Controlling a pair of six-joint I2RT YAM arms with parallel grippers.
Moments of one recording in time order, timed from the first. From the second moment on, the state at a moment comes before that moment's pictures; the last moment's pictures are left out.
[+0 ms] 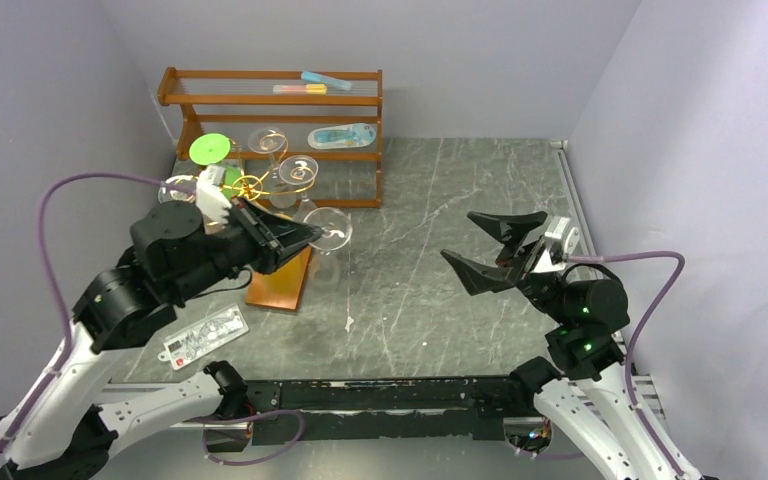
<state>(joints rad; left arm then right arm) -0.81 0.86 1.37 -0.71 -0.01 -1.33 0.47 0.46 0.63 0.28 -0.49 0.16</state>
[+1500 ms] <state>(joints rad) -0.81 0.81 1.41 -1.07 -0.87 -1.57 0.47 0.49 0.63 0.26 -0.28 0.20</state>
